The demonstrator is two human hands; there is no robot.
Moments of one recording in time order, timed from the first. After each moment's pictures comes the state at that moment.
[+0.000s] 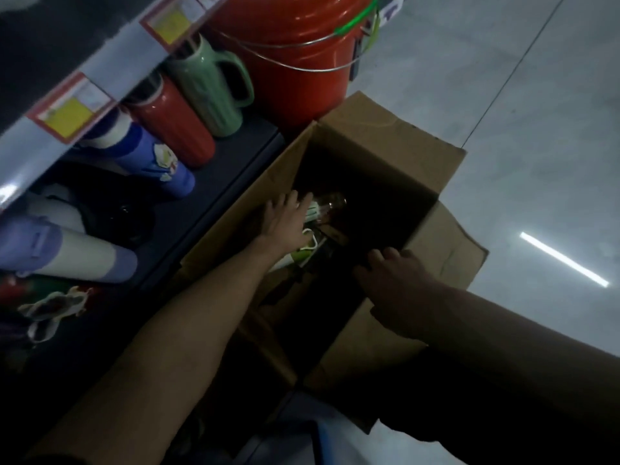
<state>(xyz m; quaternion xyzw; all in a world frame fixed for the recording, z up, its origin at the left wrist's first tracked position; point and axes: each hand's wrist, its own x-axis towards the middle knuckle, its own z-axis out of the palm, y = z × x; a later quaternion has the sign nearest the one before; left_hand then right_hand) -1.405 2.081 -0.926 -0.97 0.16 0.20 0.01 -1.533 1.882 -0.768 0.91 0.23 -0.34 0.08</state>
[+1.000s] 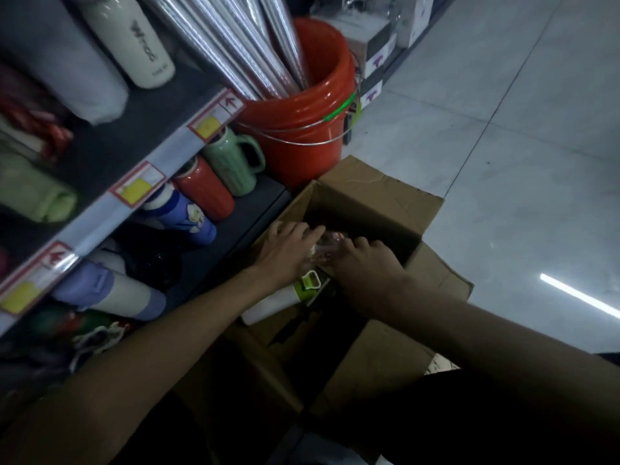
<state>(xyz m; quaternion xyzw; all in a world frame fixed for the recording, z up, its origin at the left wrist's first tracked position) -1.425 2.081 -0.817 -0.96 0.28 0.06 0.03 -1.503 1.900 -0.708 0.96 0.22 -0.19 0.02</state>
